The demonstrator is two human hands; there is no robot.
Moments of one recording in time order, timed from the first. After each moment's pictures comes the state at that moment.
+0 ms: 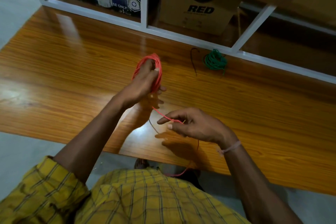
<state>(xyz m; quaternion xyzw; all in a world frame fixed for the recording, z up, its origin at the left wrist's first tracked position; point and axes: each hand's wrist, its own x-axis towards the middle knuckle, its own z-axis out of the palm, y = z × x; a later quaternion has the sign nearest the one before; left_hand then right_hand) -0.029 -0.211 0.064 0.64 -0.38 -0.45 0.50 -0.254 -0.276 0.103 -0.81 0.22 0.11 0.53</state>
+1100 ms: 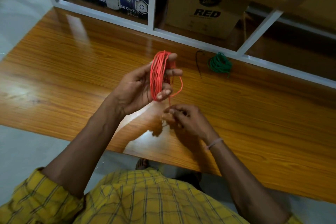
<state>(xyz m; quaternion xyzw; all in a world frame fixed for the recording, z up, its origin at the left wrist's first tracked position) -0.031 -0.180 0.098 0.26 -0.28 -0.67 0.64 -0.235 -0.269 0.056 -0.75 0.36 -0.06 0.55</state>
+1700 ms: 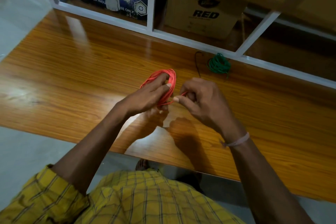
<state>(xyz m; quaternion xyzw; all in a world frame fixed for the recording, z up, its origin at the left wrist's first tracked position) -0.038 -0.184 0.079 0.66 -0.47 -0.46 0.37 -0.229 -0.289 0.134 -0.94 0.24 -0.10 0.22</state>
